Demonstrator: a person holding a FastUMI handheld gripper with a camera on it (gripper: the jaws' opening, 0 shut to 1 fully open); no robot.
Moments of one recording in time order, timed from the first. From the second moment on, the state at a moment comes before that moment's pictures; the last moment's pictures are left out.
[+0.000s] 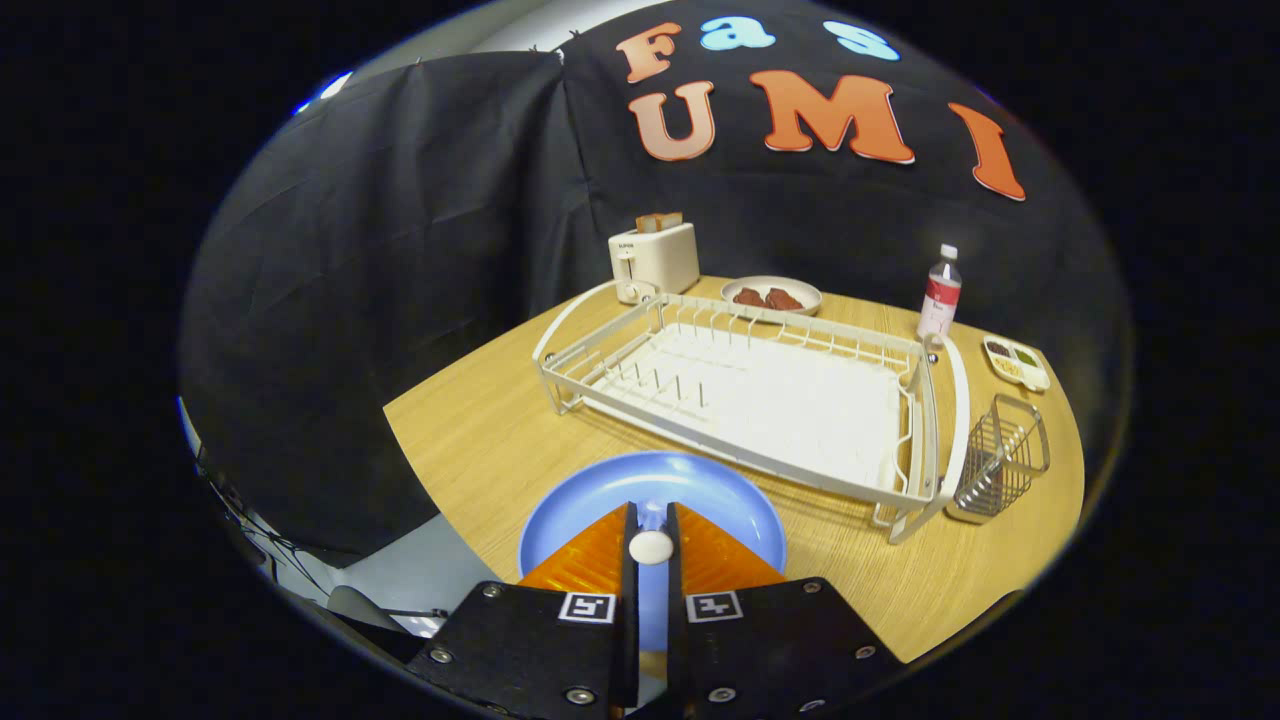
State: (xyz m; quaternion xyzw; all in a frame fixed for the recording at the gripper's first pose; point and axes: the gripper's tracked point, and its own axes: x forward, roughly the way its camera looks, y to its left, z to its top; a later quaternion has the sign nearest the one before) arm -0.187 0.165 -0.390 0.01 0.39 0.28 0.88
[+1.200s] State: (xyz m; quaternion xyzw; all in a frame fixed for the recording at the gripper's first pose) arm -0.119 0.087 -0.294 0.04 0.33 0.16 0.93
